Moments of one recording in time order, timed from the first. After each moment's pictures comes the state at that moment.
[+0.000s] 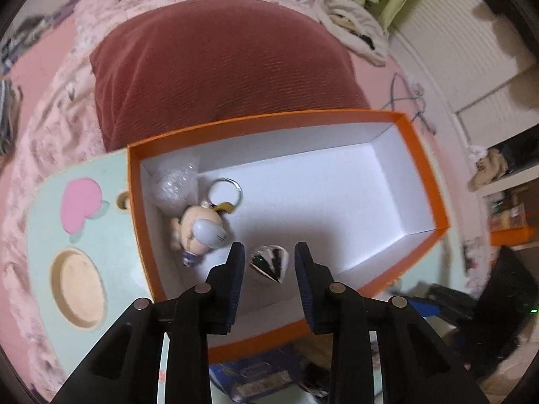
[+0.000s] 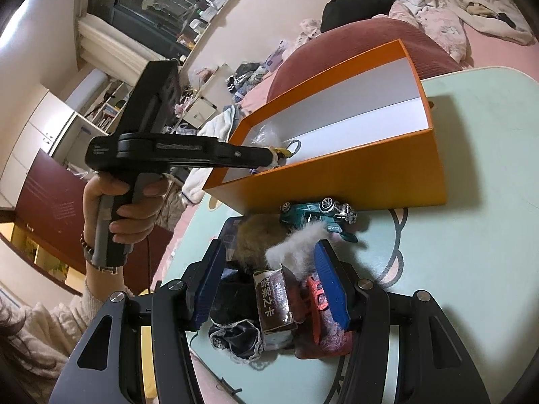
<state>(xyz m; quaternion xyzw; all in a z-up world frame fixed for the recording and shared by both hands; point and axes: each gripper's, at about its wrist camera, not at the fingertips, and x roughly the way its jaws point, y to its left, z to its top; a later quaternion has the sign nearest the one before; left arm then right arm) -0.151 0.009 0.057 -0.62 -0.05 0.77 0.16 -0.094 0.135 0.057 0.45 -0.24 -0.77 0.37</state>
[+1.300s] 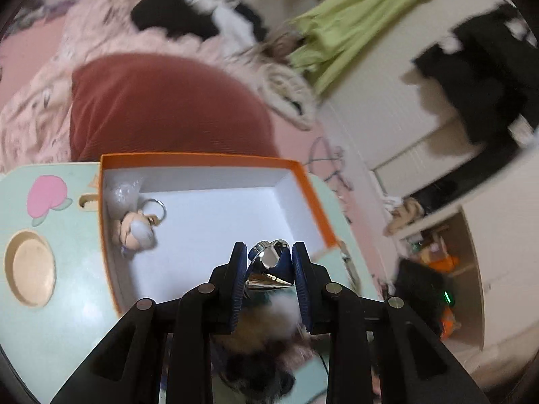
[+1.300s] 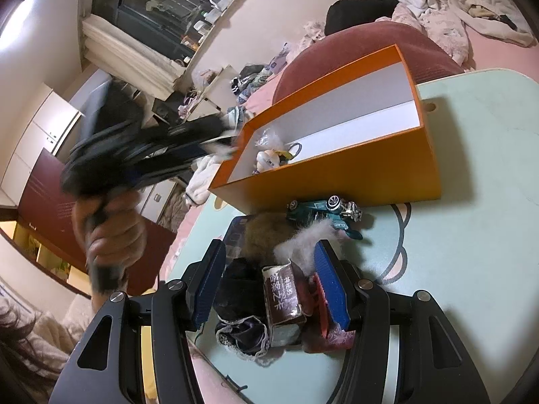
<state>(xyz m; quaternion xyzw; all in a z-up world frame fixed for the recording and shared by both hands) -0.091 -0.003 0.106 -0.48 -0.18 0.81 0.27 -0.100 0.143 0.063 0.45 -0.24 -0.77 0.38</state>
